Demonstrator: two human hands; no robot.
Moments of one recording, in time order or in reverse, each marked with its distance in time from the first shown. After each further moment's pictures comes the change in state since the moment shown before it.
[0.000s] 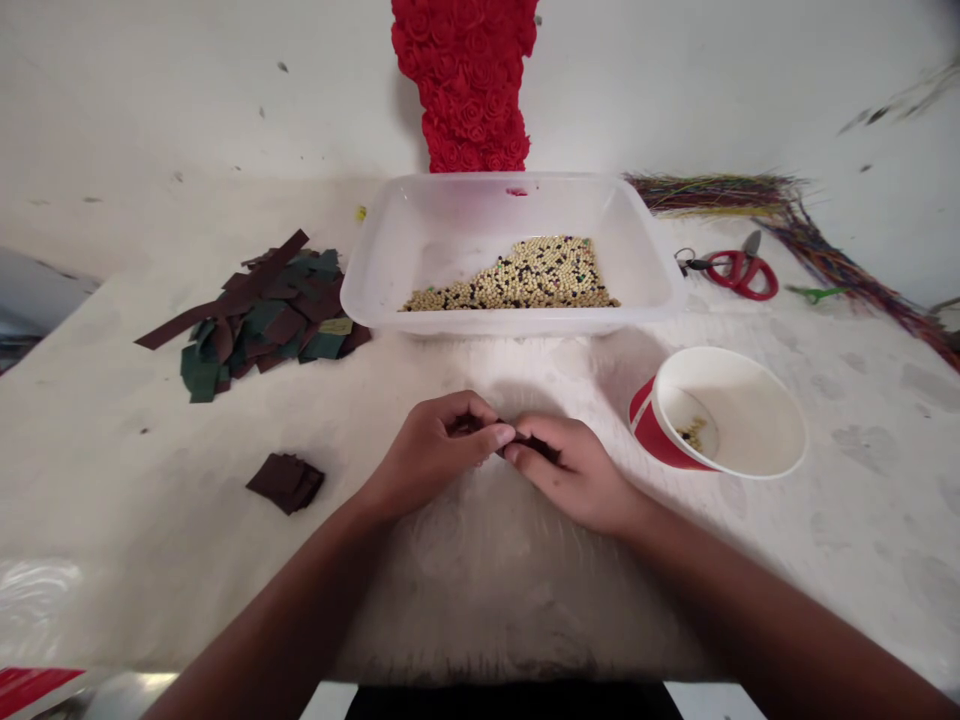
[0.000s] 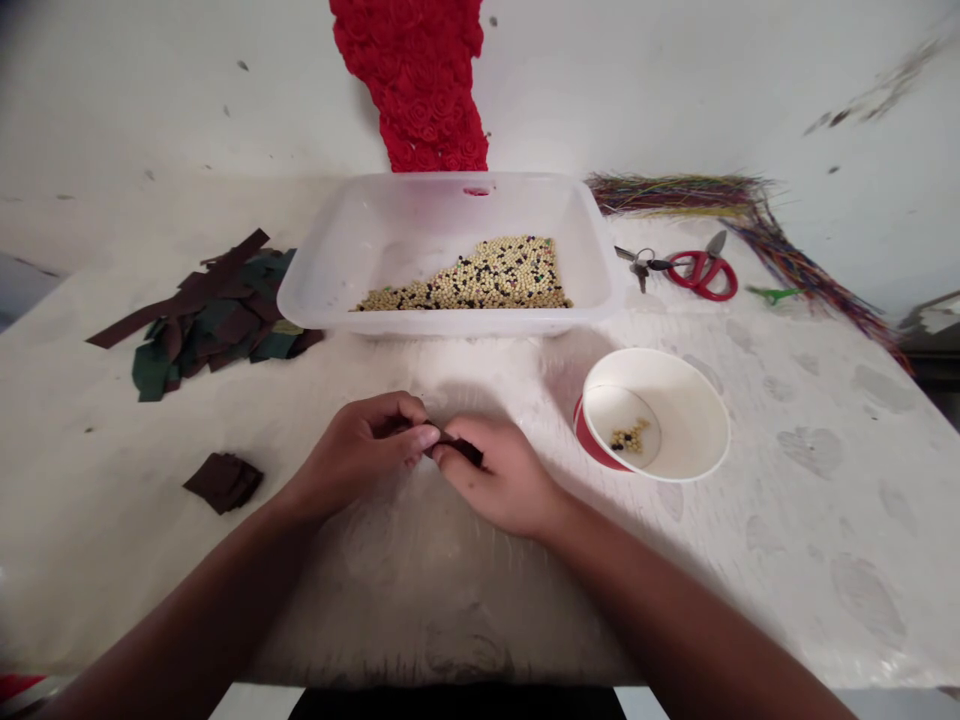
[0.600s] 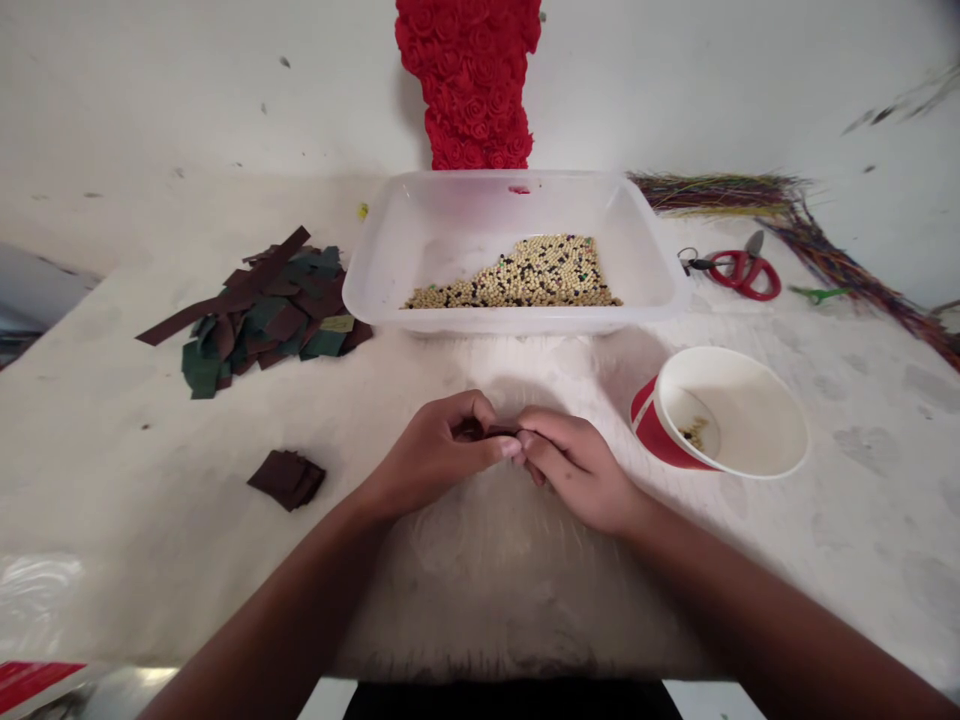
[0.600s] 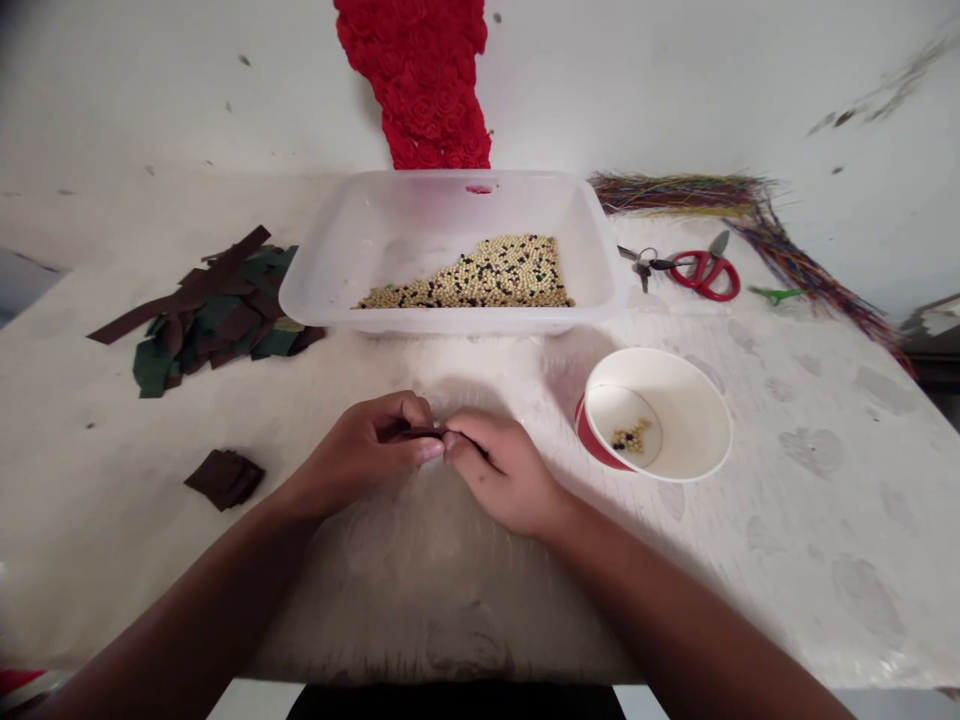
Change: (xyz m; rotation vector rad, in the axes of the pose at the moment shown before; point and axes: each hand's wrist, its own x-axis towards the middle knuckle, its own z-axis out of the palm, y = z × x) left_hand -0.001 0.002 -0.001 -0.029 -0.086 -0.009; right_hand 0.000 -0.001 -0.003 0.040 -0.007 -0.052
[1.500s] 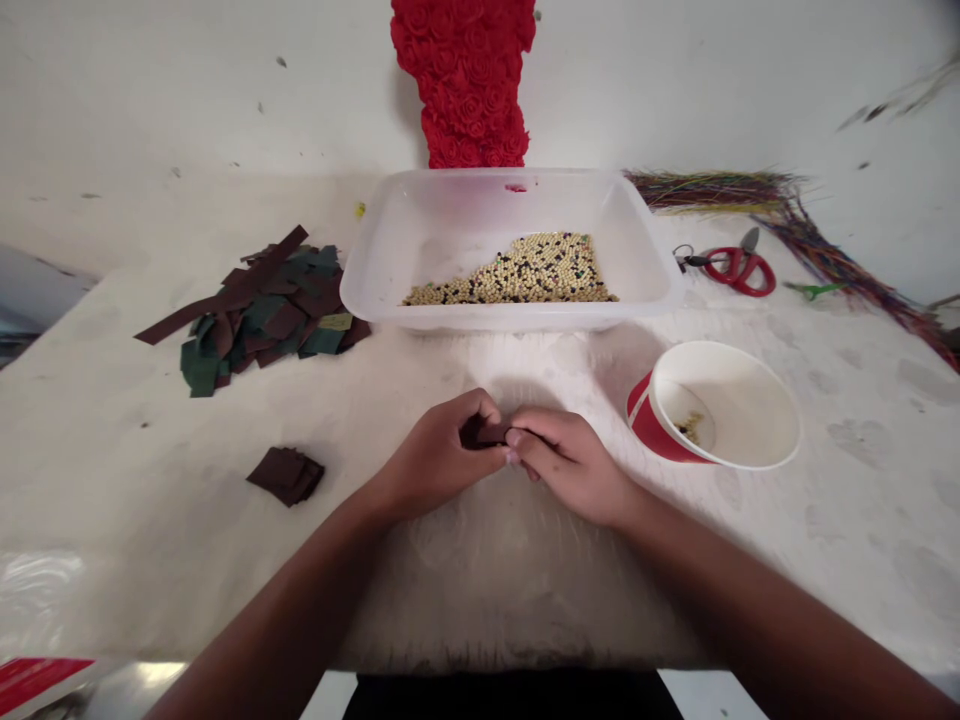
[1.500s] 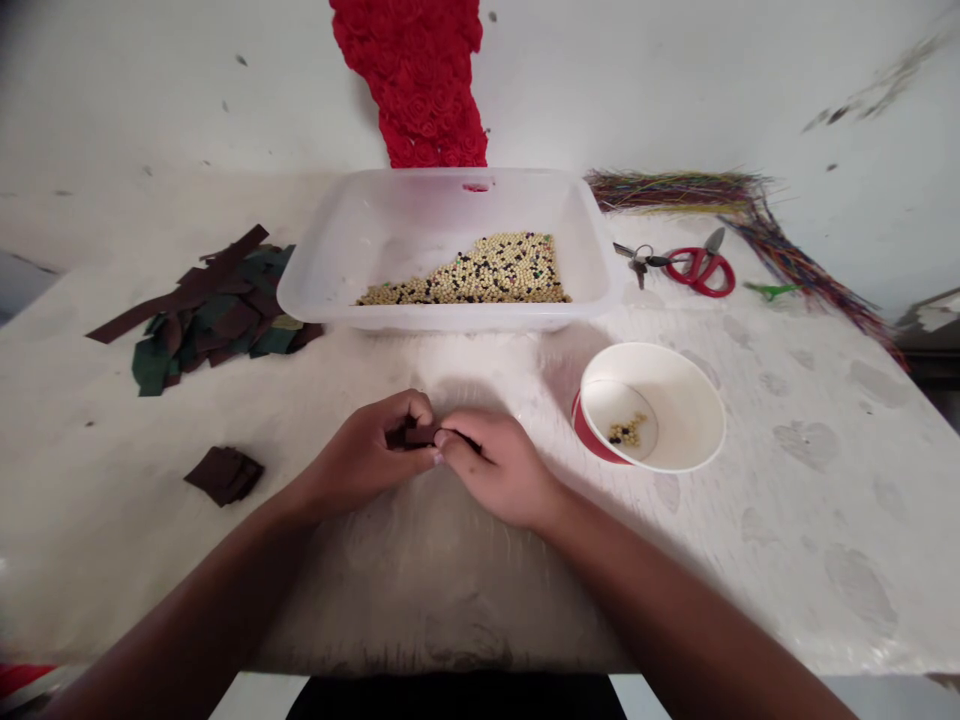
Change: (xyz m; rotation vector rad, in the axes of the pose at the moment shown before) left_hand -0.002 0.000 0.006 0.236 0.013 0.056; right_hand 0.003 -0.004 0.001 -0.042 -0.025 0.037
